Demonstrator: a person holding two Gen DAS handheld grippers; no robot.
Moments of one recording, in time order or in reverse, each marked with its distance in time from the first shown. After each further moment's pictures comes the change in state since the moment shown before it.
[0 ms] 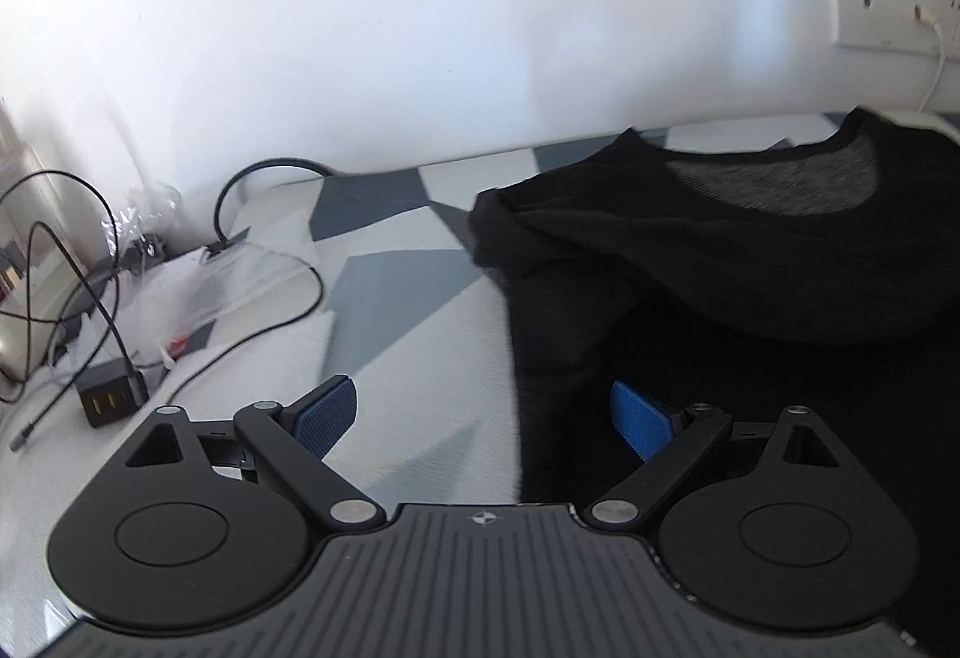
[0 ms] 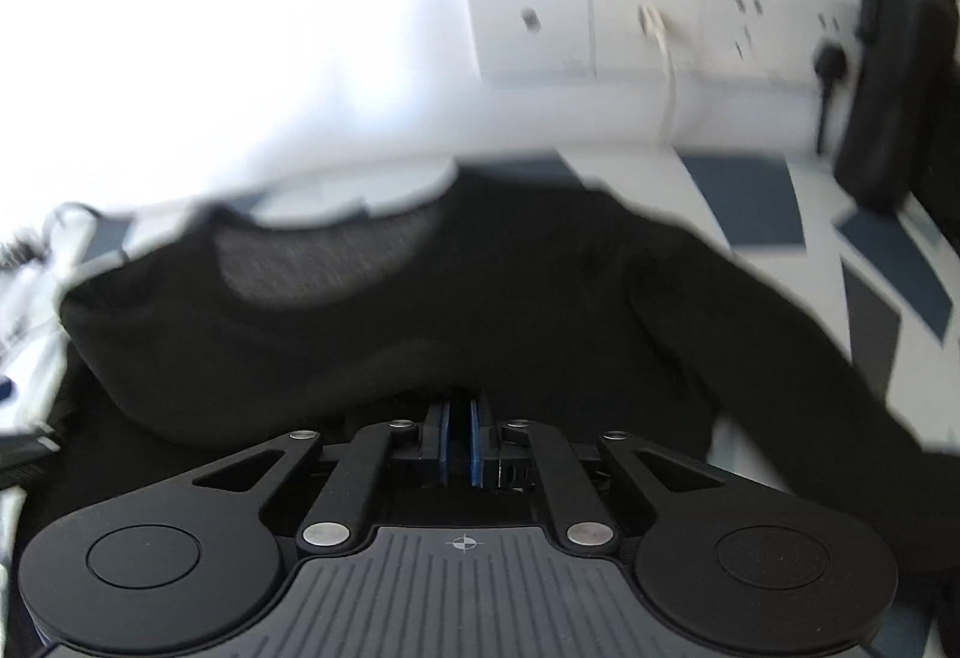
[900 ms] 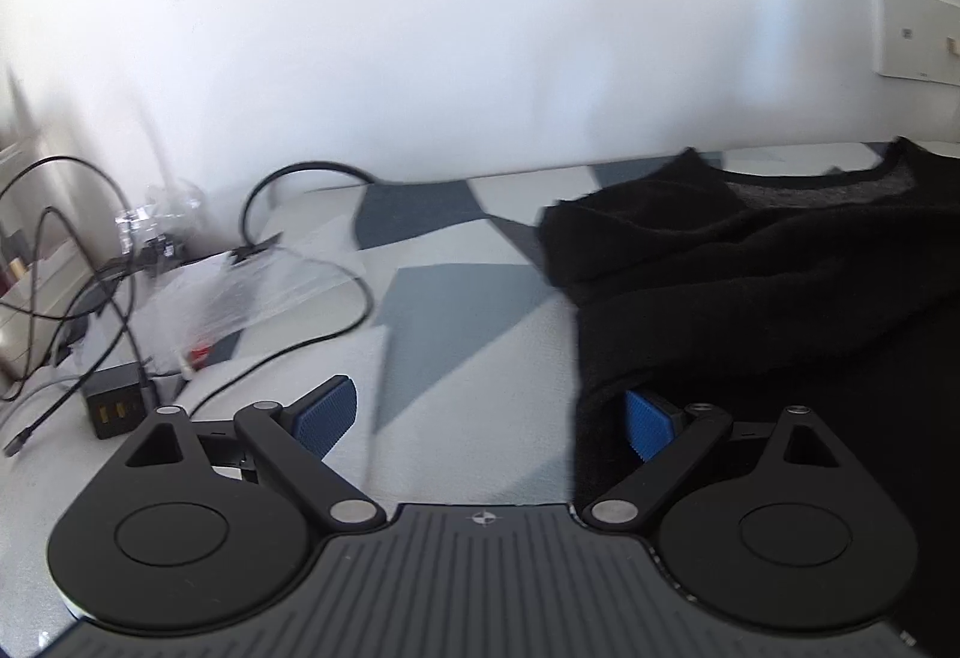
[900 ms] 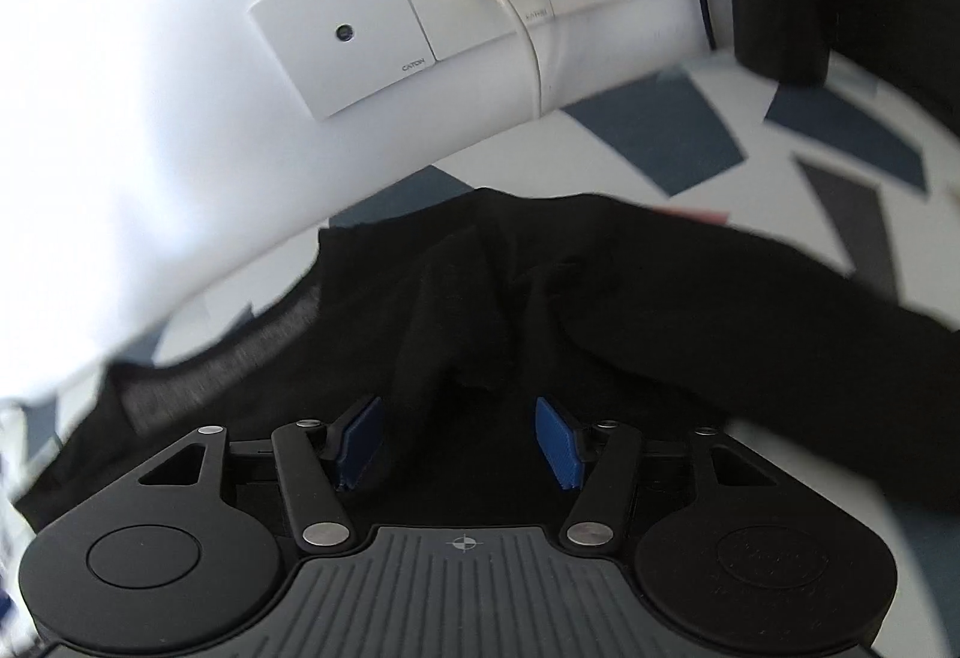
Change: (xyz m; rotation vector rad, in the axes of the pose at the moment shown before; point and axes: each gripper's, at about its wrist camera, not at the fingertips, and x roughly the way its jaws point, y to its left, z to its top) left arm 0.019 0.031 -0.004 -0.062 -0.041 0.034; right arm 0.051 -0.023 0.007 0.424 -0.012 -0.101
